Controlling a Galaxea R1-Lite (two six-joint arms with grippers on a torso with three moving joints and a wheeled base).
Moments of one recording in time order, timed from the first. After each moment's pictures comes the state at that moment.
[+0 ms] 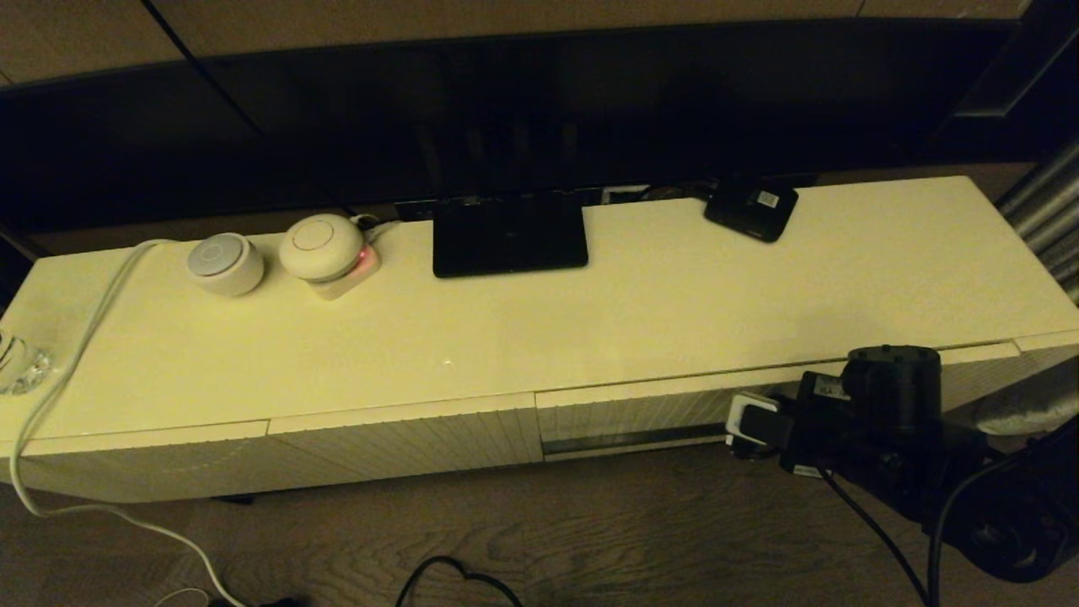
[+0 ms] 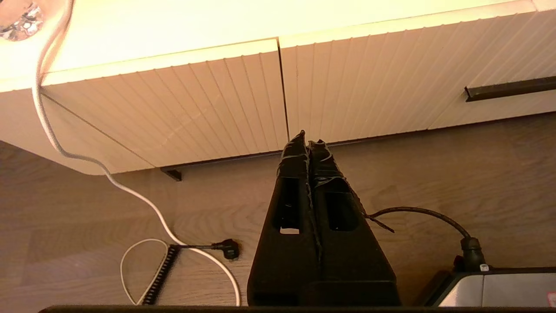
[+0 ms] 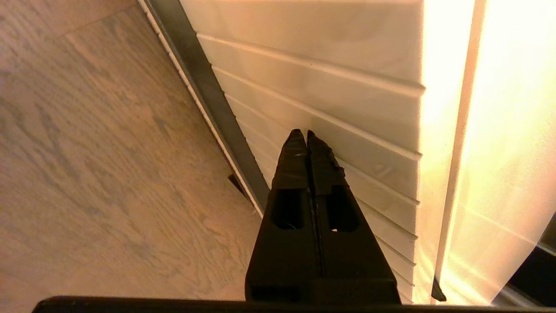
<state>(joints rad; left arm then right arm) 0.00 0.00 0.00 0.00 -0.01 0.05 0.30 1.89 -0.60 -0.91 -0.26 -1.20</state>
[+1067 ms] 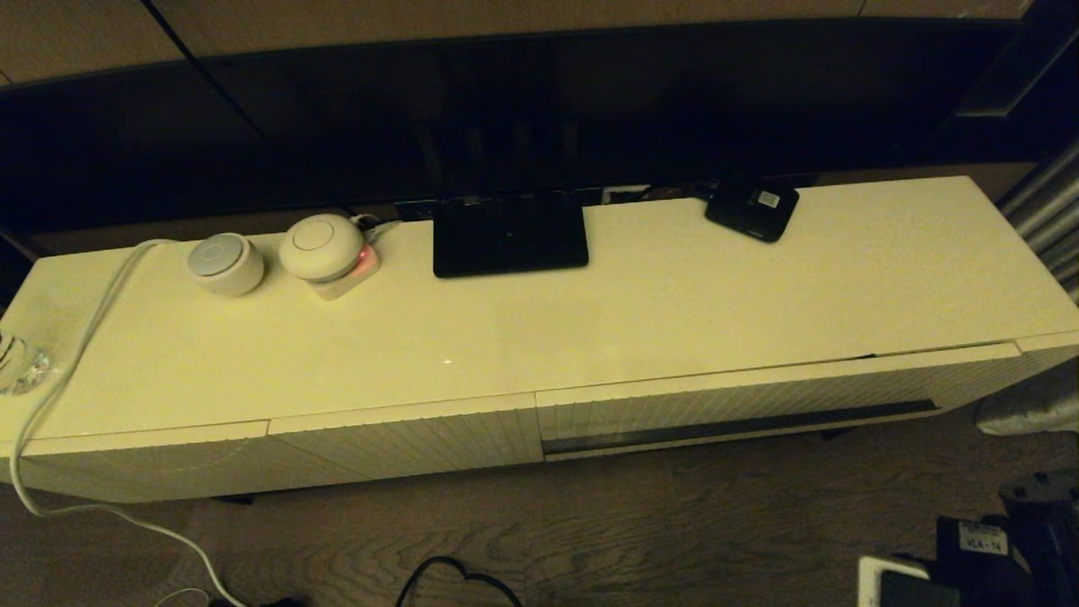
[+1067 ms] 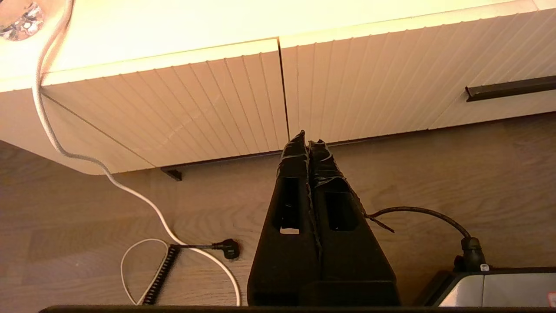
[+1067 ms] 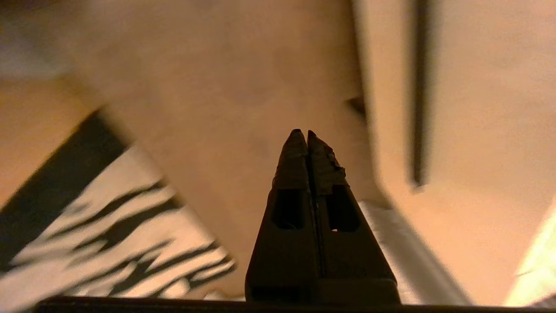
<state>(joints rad) 0.00 0.00 0.00 0.00 -0.01 0.05 0.35 1.35 -0.25 -0.31 -0.24 -1.08</state>
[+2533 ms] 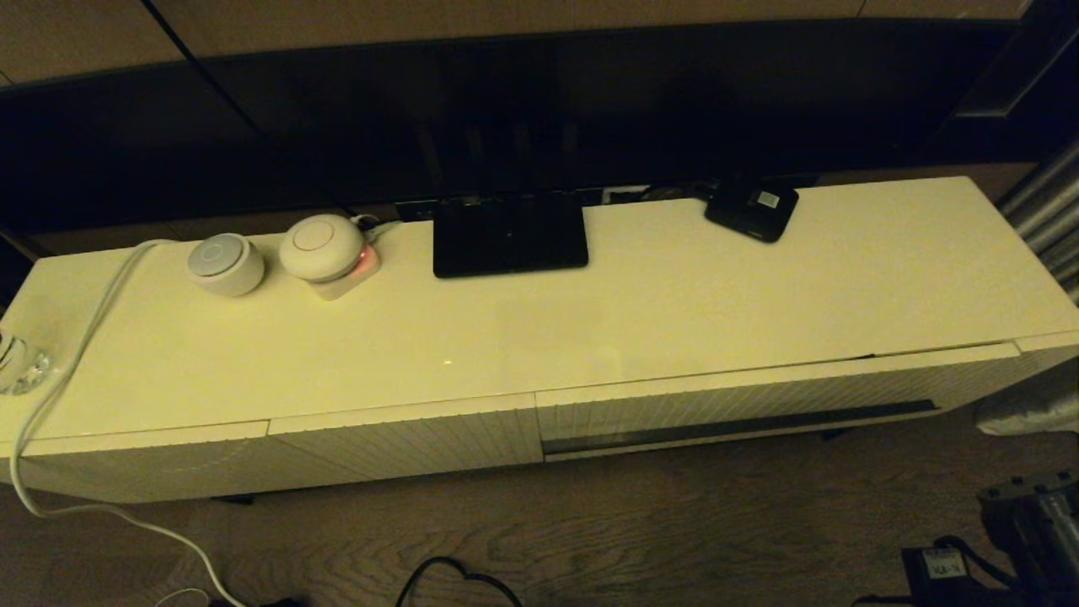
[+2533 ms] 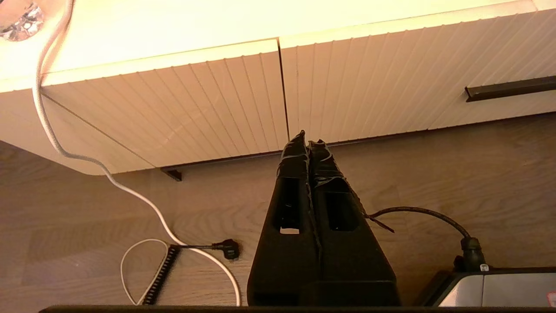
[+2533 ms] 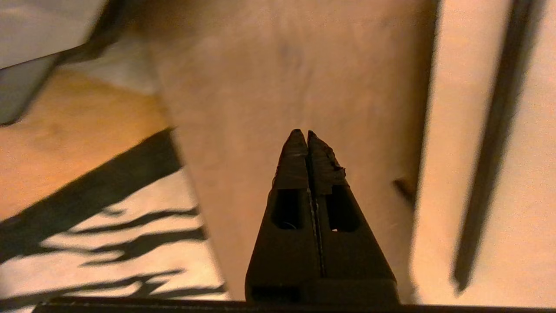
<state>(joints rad) 0.00 0.00 0.00 0.00 -0.01 0.05 0.30 1.44 -0.27 -0.27 0.06 -1.26</state>
